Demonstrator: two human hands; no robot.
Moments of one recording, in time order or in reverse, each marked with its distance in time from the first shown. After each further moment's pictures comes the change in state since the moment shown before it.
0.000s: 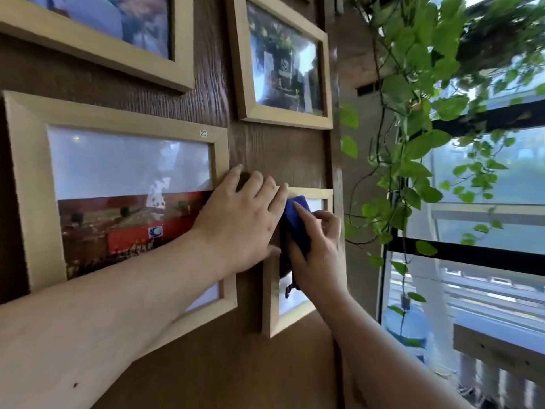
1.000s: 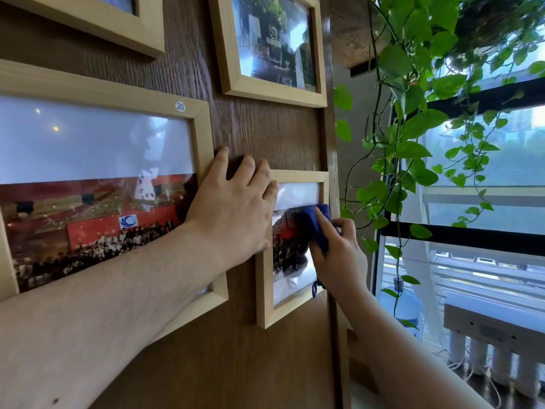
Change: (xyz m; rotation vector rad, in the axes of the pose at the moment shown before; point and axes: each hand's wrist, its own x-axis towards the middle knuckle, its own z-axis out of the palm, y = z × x) left_hand 0.009 0.011 0.010 0.005 -0.106 -0.023; right_hand -0.015 0.071 -0.004 -0.335 -0.104 0.154
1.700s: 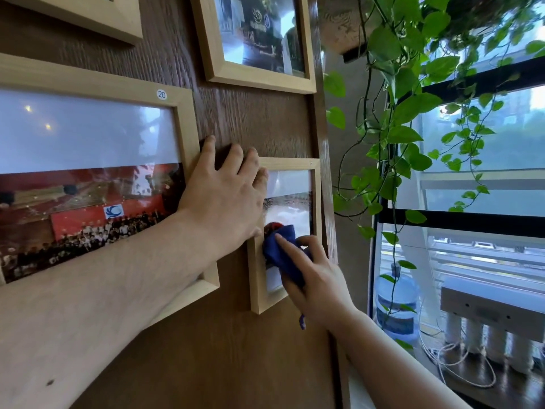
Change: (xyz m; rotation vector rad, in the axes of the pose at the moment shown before) left_hand 0.002 0.006 -0.001 0.032 -0.025 -0.032; right_hand -0.055 -0.016 -0.009 0.130 -0.163 -0.320
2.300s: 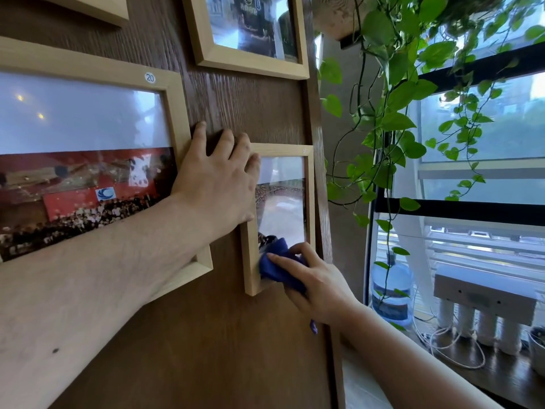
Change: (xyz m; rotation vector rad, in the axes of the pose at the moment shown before) left_hand 0.001 0.002 0.000 0.023 -0.035 -0.023; right_hand -0.027 0.016 -0.005 -0.010 -0.244 -0.080
